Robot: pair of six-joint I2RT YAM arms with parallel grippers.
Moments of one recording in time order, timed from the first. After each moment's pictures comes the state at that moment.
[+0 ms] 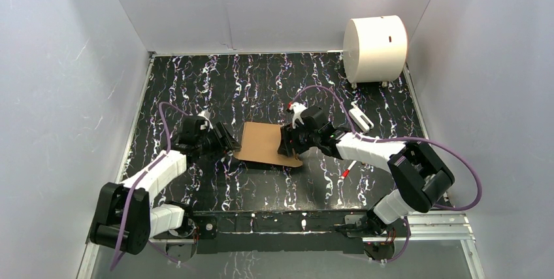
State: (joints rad) left arm -0.24 1.19 0.51 -0.17 0.31 -0.74; right arm 0.75 1.51 0.77 0.01 -0.27 0.33
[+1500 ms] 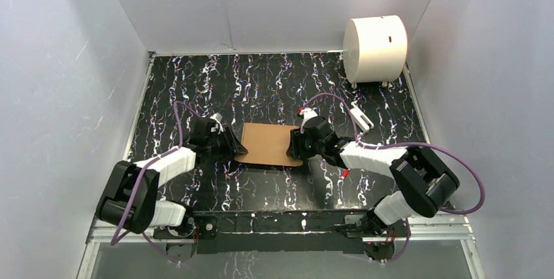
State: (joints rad) left arm -0.33 1.34 0.50 -0.05 0.31 -0.73; right arm 0.77 1.46 0.64 0.09 -0.07 0.44
